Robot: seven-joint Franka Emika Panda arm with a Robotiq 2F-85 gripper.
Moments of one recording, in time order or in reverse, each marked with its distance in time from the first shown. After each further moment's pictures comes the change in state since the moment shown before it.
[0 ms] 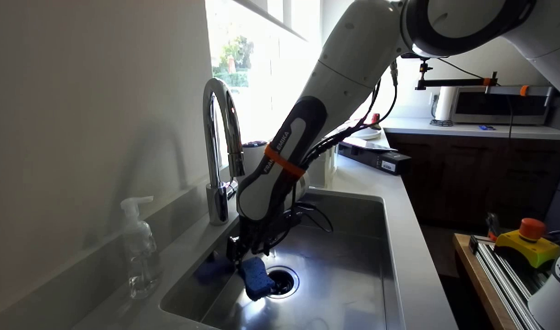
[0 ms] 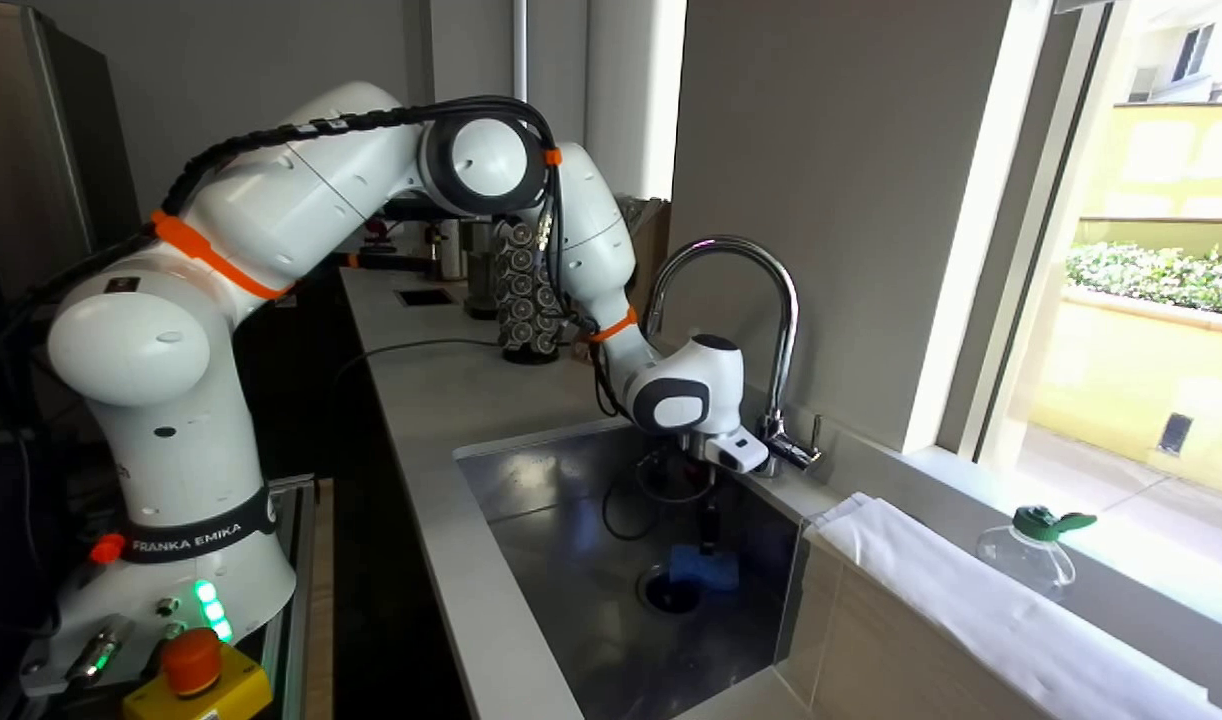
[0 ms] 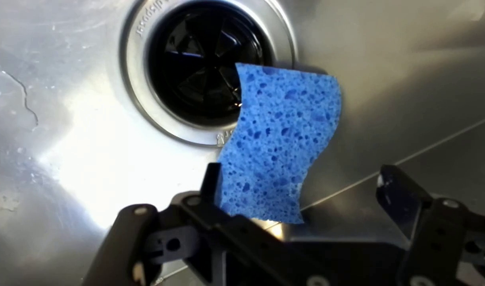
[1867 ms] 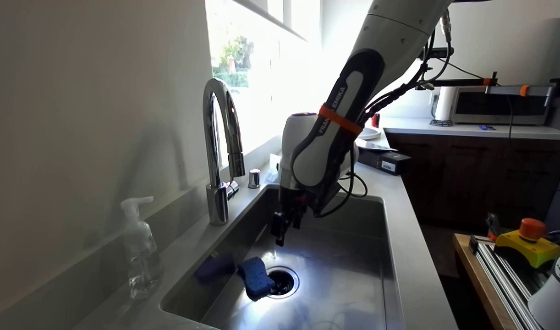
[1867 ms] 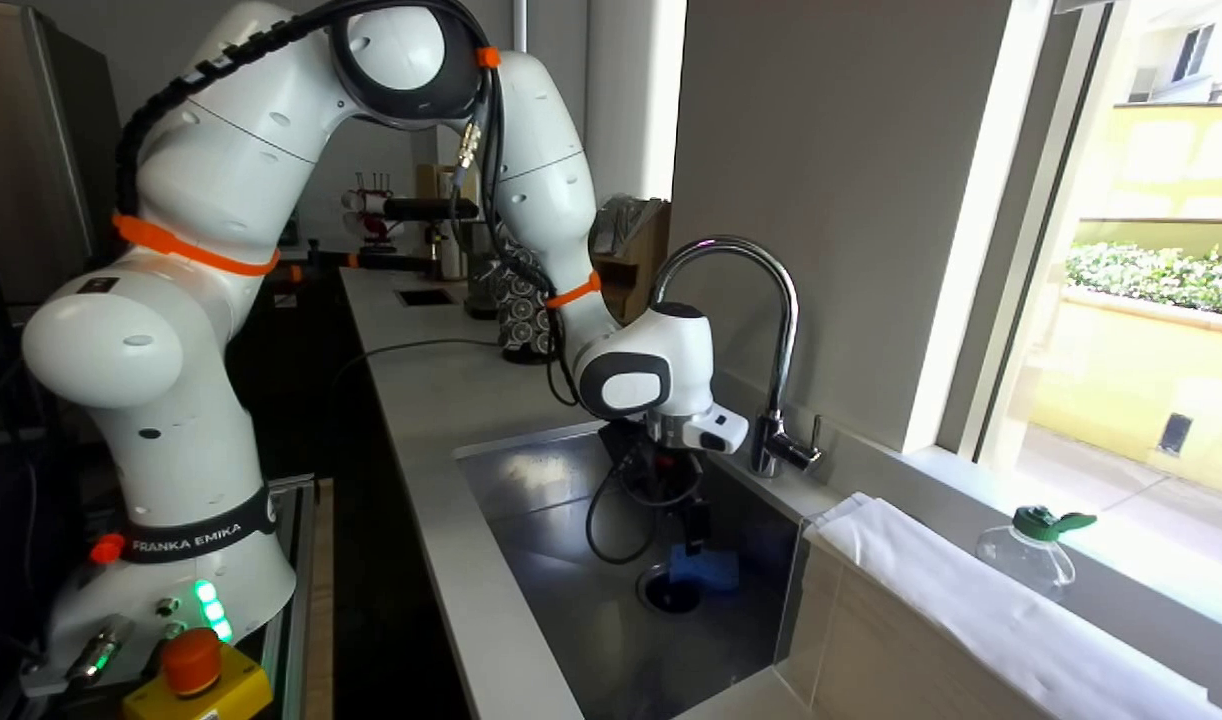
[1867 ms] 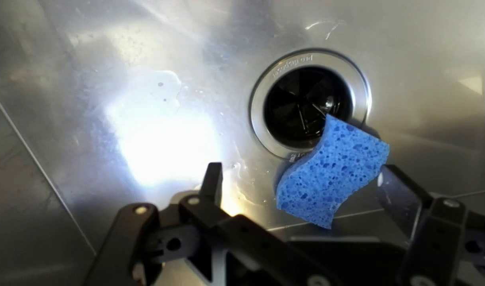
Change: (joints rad) arm -0.148 -0.331 0.050 -0.421 -0.087 0.147 -0.361
